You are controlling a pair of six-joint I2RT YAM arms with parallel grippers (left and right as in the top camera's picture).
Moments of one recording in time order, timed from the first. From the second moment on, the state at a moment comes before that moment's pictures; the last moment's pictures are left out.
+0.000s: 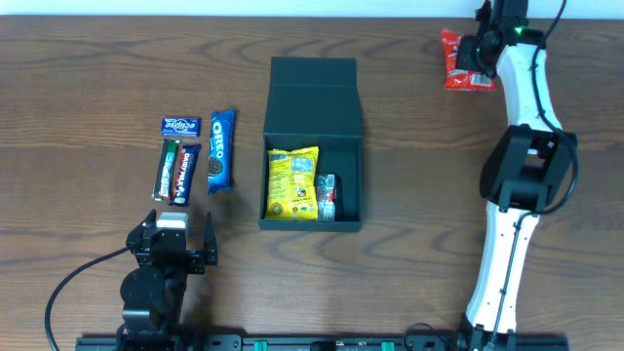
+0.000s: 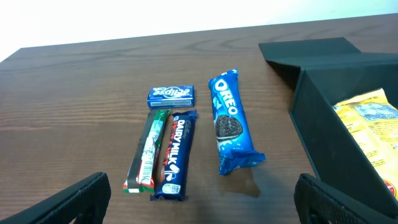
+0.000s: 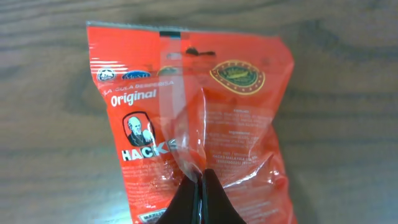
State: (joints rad) left arm -0.05 0.01 0.13 -0.42 -0.02 0.07; right arm -0.13 2.64 2.47 -0.88 -0.05 0.05
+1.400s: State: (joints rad) left arm -0.05 0.01 0.13 -0.42 -0.03 0.07; right arm 0.71 1.93 1.84 -1.33 0.29 0.84
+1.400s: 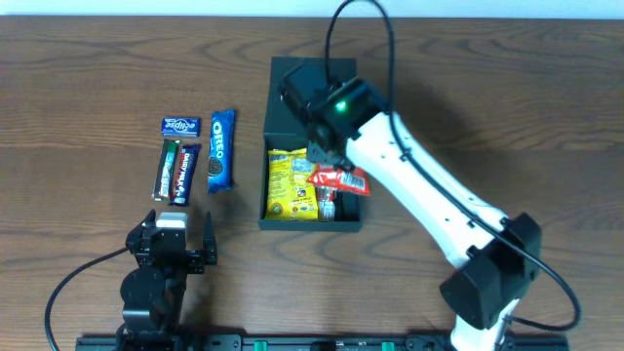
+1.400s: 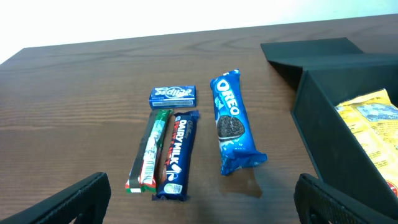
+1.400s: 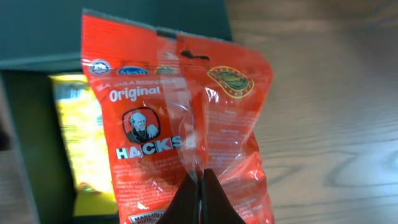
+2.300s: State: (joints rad) left arm -0.05 0.01 0.13 -0.42 -0.03 0.07; right arm 0.77 1.93 1.54 -1.04 0.25 0.82
